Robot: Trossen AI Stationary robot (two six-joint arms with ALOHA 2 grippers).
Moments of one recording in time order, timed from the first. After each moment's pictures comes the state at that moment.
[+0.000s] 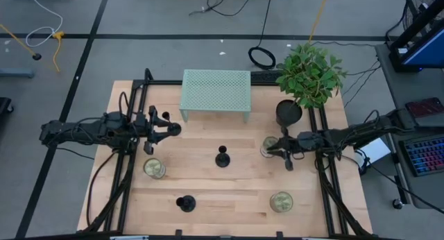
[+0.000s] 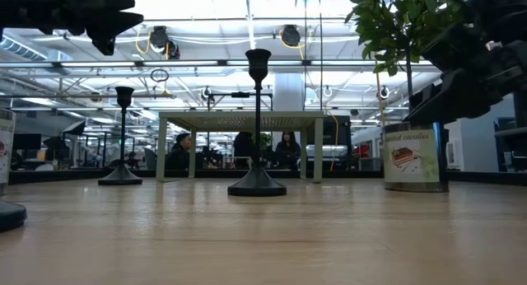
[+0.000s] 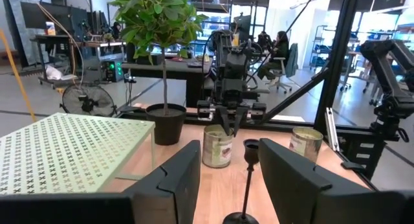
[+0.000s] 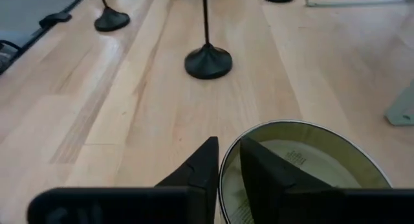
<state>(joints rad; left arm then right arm) 0.00 0.33 0.29 0.09 -0.03 -0.07 0.15 0.77 0.12 0.19 0.08 0.14</state>
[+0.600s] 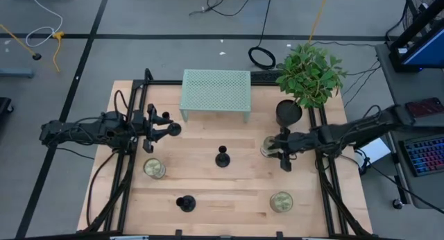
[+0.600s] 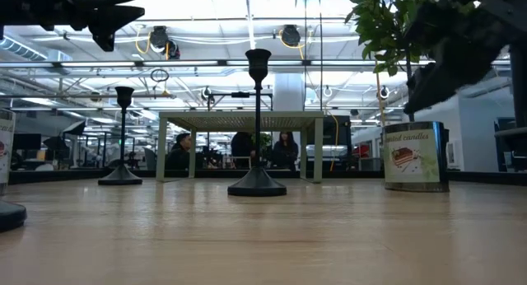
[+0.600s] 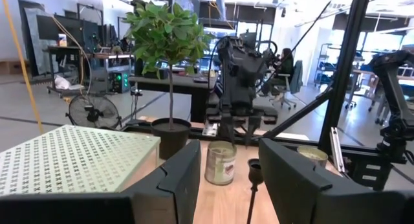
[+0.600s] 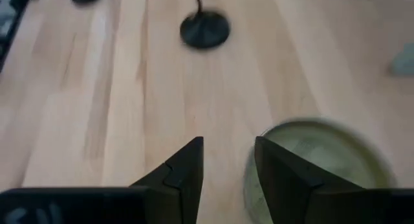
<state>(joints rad) 0.00 0.33 0.29 0.15 -0.06 -0.08 0.20 0.91 0.47 -0.30 0.10 0.35</state>
